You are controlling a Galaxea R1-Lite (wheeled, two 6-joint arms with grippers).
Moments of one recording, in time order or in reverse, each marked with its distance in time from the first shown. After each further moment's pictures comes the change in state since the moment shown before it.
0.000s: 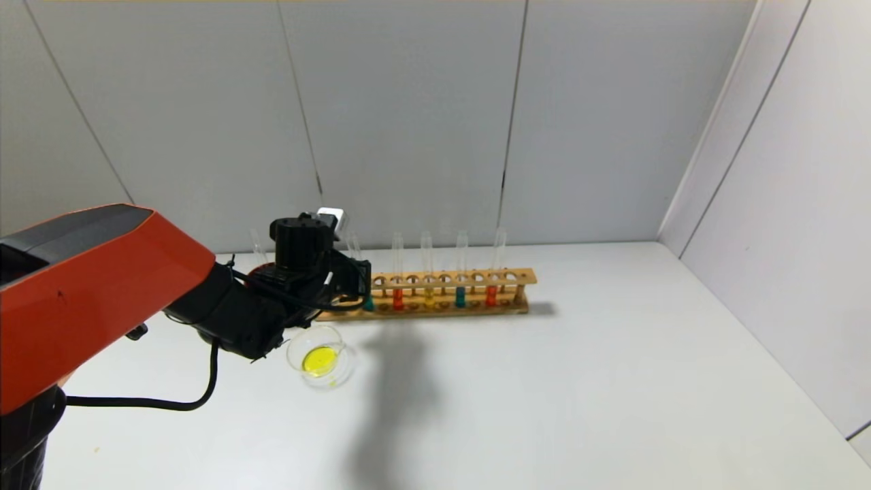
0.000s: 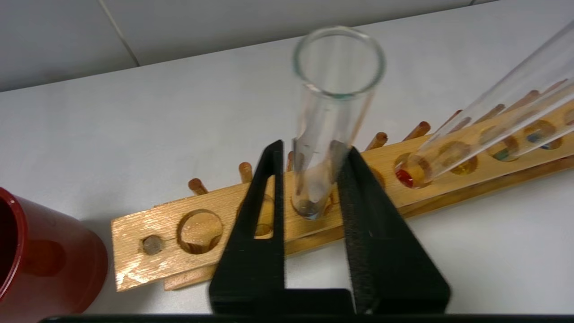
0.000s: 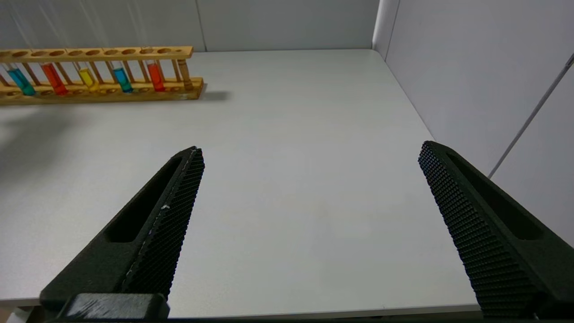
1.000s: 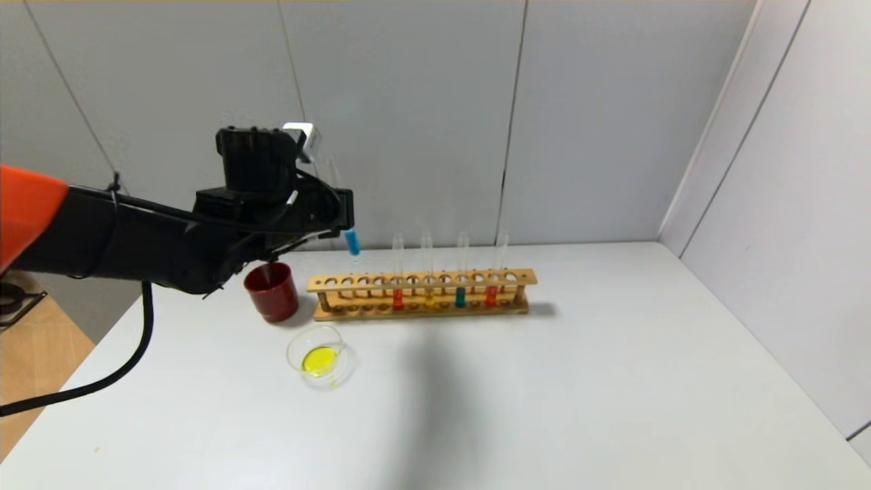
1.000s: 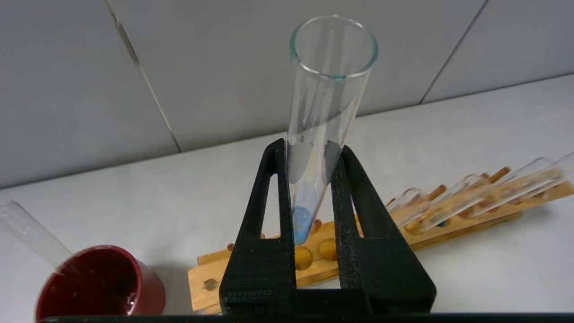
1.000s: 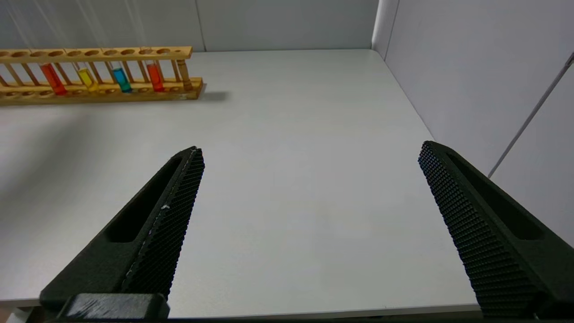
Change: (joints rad) left arm 0.000 -0.263 -0.197 0.334 0.006 0.005; right arm 0.000 0.000 0.000 0.000 0.000 0.000
